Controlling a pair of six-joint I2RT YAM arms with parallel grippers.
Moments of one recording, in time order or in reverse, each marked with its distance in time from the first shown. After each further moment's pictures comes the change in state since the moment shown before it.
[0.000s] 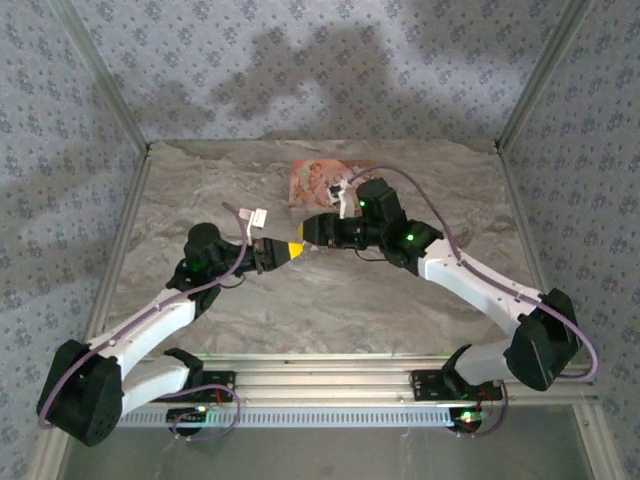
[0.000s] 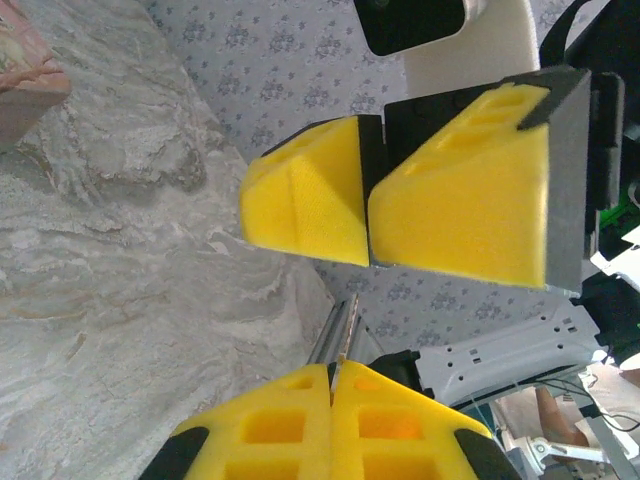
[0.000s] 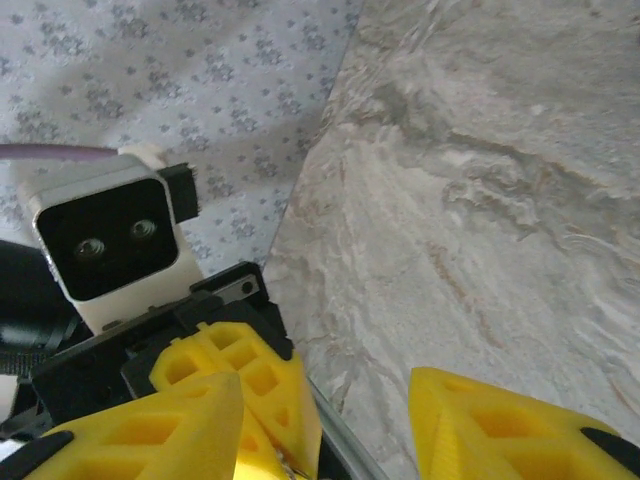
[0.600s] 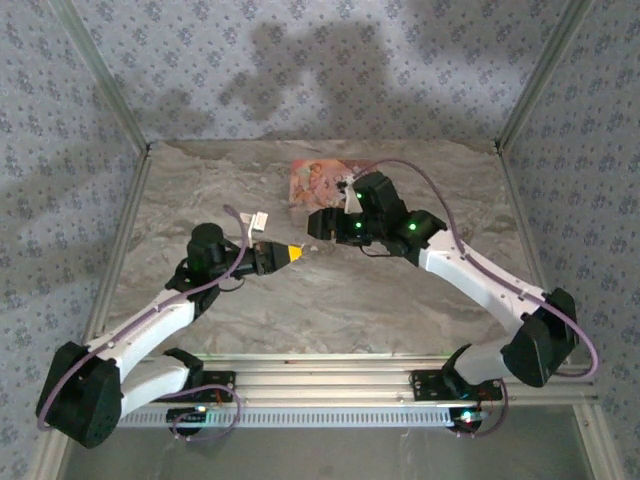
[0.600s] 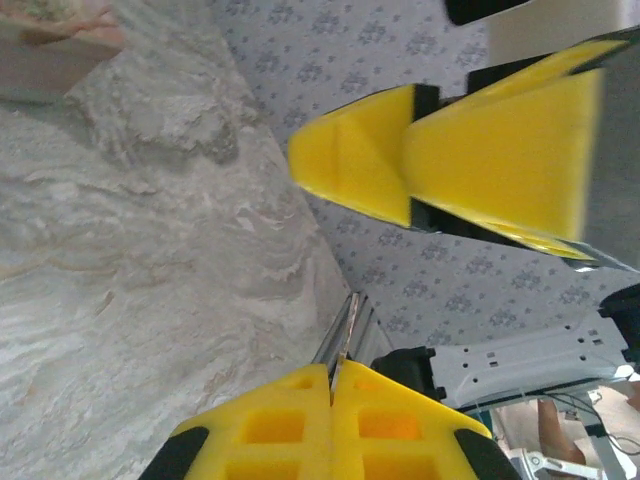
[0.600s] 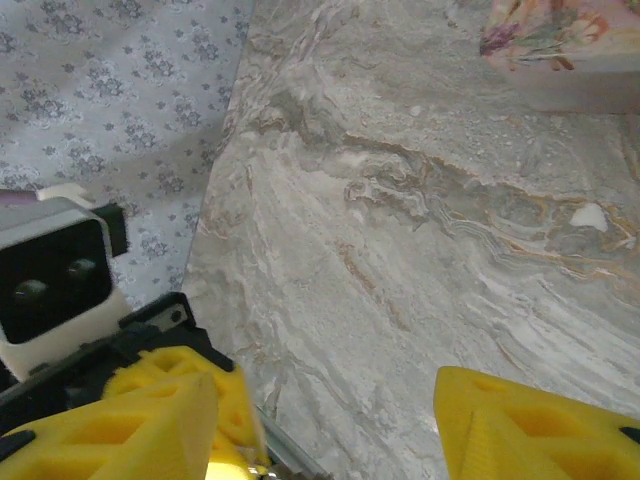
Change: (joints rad) left arm 0.000 -0.016 0.000 -0.107 -0.029 0.015; right arm -0.021 0.005 0.111 -0.274 0.185 -0.029
